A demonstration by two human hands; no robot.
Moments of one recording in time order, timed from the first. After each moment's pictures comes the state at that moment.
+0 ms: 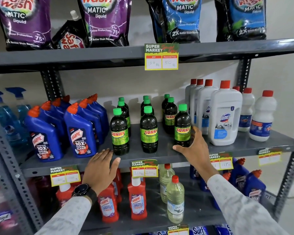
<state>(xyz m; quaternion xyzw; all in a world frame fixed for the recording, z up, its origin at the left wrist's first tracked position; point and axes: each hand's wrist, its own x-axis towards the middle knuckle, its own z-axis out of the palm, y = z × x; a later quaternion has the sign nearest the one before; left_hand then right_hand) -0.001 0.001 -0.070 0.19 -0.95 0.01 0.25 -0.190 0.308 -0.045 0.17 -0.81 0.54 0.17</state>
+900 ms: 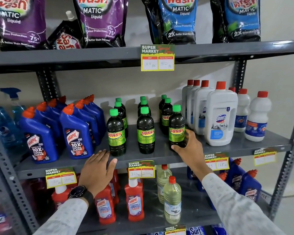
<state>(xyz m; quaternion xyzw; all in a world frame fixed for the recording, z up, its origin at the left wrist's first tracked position) -0.004 0.000 -0.061 0.19 -0.95 0.01 0.24 -0.197 0.299 -0.037 0.18 -0.83 0.51 0.17</state>
